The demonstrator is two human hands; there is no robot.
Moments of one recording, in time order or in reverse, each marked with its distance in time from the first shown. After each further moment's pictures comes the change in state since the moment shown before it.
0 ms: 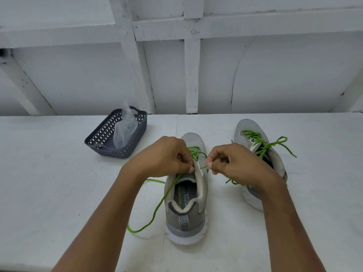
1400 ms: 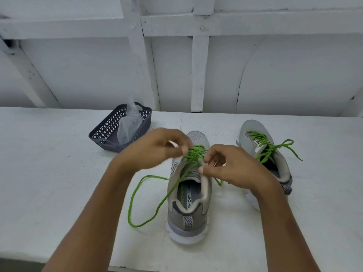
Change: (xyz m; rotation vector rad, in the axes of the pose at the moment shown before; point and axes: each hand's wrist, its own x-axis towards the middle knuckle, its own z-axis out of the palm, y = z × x) left_hand -0.013 -0.019 -0.012 -0.438 0.096 0.081; right_hand 0.006 -0.002 0.011 -0.074 0.018 -0.015
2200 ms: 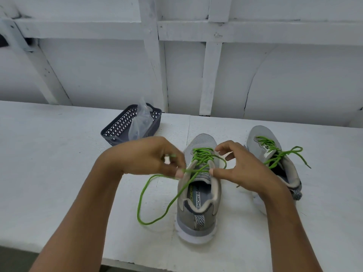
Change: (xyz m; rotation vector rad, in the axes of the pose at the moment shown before) left_hand -0.036 0.016 -0.029 0.253 -0.286 -0.095; right_hand 0.002 0.005 0.006 0.057 0.061 0.003
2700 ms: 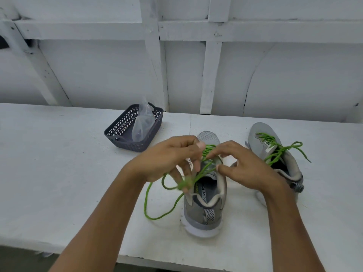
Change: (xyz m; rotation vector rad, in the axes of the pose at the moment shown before) left_hand 0.009 0.012 0.032 -0.730 0.116 -0.034; right_hand -0.005 -0.006 0.006 -0.073 -0.047 -0.146
